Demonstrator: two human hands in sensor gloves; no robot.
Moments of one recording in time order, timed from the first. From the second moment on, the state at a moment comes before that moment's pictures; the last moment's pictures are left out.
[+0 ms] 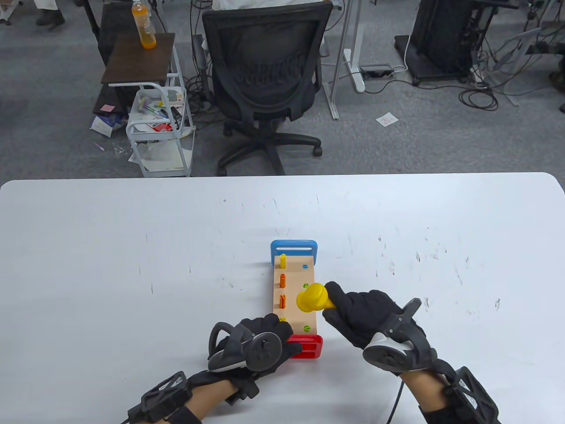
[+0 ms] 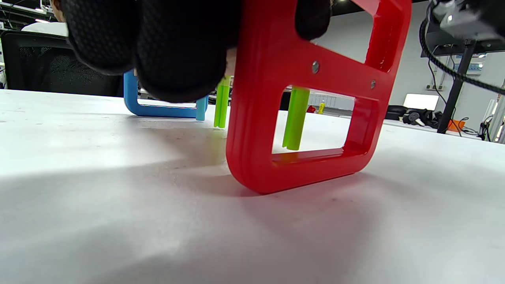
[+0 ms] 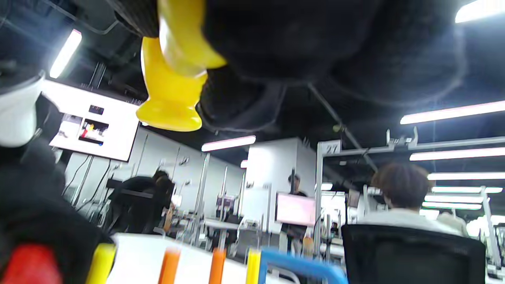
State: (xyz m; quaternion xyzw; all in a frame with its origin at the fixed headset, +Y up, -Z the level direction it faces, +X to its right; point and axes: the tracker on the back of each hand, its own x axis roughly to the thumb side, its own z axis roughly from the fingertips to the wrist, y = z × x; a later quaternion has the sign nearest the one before) left_hand -0.101 -0.735 -0.288 -0.01 -0.31 0.07 0.95; right_hand 0.137 -0.632 -0.273 0.36 -0.34 0.86 0.12
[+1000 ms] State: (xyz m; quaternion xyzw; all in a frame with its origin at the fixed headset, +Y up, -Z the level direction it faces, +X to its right) left_hand -0.101 -0.735 -0.287 -0.01 -0.31 0.07 0.95; right_hand 0.116 -0.708 -0.293 0.40 -0.18 0.90 0.08
